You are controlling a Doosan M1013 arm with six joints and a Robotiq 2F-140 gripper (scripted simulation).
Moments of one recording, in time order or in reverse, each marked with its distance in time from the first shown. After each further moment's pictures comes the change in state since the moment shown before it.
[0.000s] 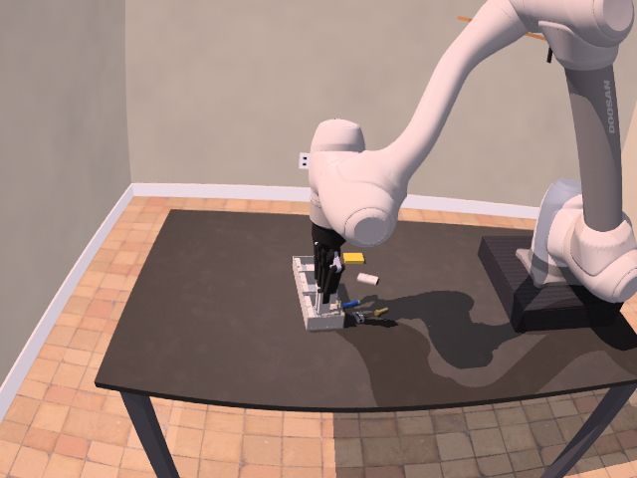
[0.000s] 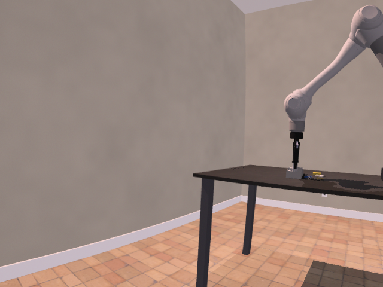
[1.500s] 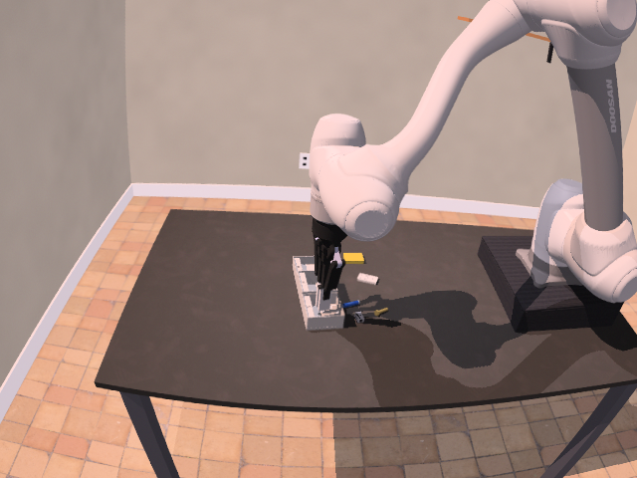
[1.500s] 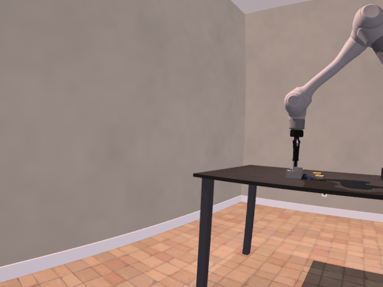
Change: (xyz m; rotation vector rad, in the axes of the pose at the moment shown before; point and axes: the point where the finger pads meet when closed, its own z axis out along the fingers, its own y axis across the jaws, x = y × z) arm 0.000 0.000 -0.011 0.000 0.000 0.000
